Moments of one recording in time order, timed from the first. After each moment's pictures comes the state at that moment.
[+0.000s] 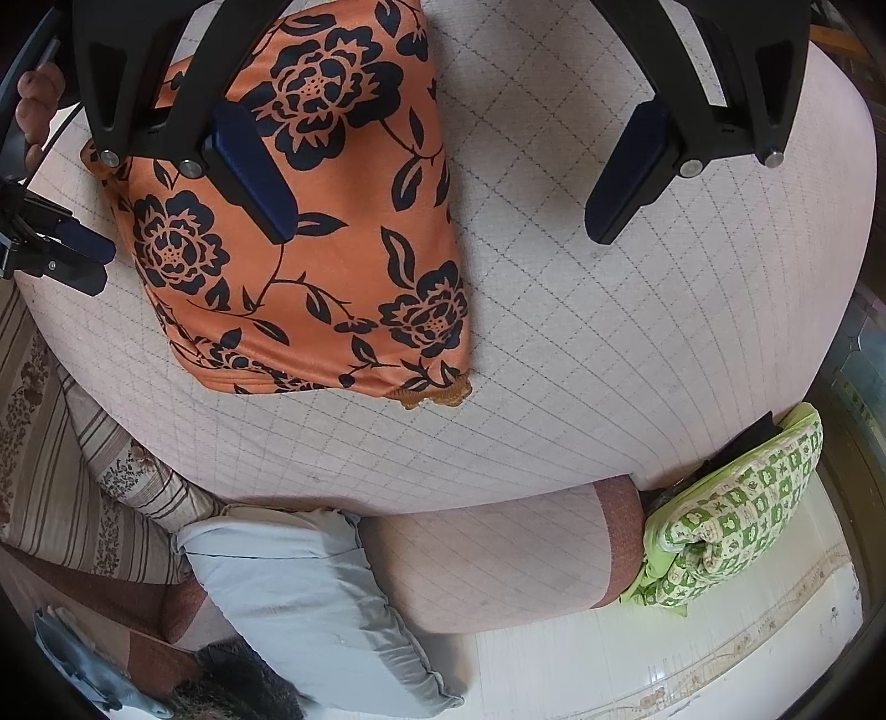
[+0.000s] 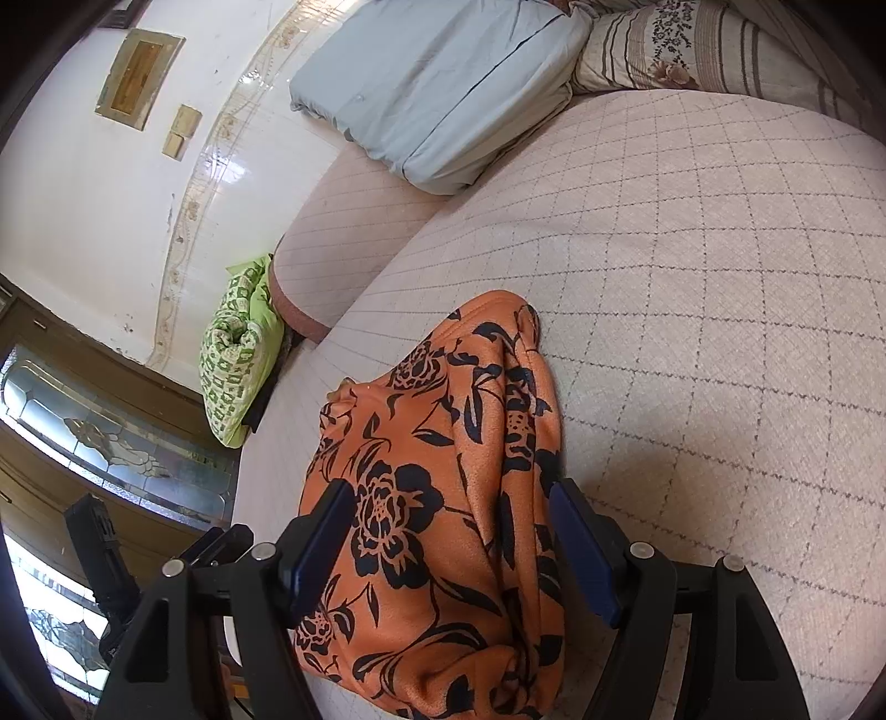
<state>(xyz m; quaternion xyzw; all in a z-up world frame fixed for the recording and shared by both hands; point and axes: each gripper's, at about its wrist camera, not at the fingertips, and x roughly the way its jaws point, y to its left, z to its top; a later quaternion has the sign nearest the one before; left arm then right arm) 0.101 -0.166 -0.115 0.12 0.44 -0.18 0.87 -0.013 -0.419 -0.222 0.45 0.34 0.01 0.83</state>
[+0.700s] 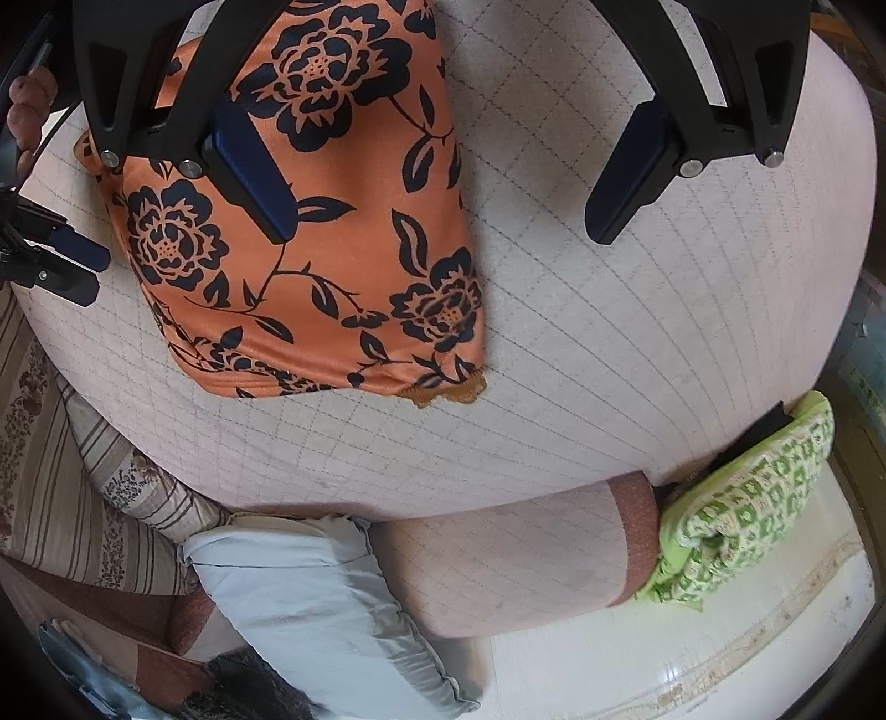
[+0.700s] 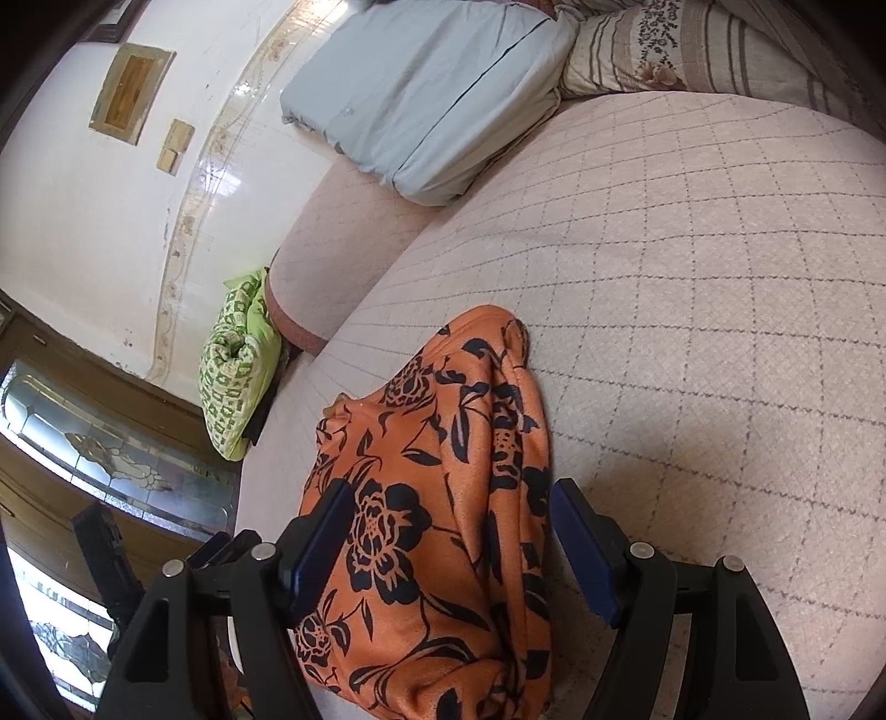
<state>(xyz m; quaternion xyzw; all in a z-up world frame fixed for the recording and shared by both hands) 0.111 -0.178 -0.123 0.13 0.44 -0.19 0.87 -0.015 -0.427 -0.224 0.46 0.33 0.00 0.82</state>
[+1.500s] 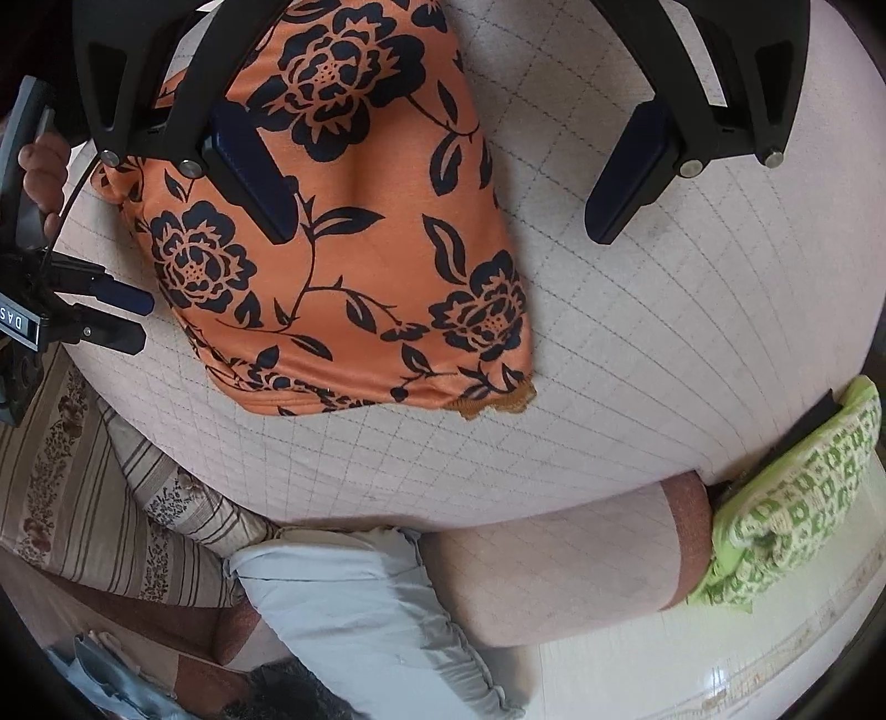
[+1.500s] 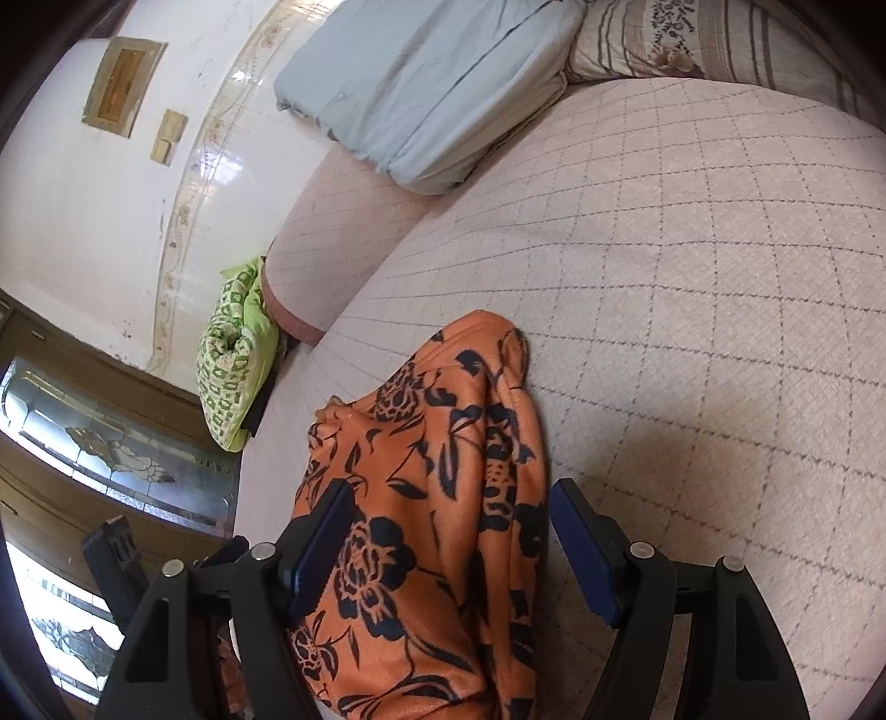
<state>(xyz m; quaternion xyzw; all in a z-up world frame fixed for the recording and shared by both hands) 0.114 -0.179 -0.128 0.13 0.44 -0.26 0.85 0.009 -0.440 -0.231 0.46 0.34 0.02 0.82</state>
